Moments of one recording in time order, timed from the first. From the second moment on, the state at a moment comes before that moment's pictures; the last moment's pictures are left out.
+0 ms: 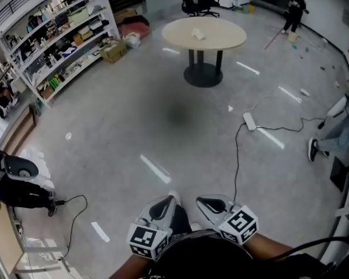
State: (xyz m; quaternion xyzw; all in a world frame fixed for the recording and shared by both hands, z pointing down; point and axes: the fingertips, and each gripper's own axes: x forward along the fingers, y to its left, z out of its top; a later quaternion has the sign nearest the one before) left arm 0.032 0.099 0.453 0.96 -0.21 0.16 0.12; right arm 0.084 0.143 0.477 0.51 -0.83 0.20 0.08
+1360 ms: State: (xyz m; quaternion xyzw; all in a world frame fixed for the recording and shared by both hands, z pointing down) left arm 0.262 -0.206 0.445 0.98 -0.04 0.15 0.13; right arm 0.310 -0.144 0.448 0.66 -0.72 0.19 0.08
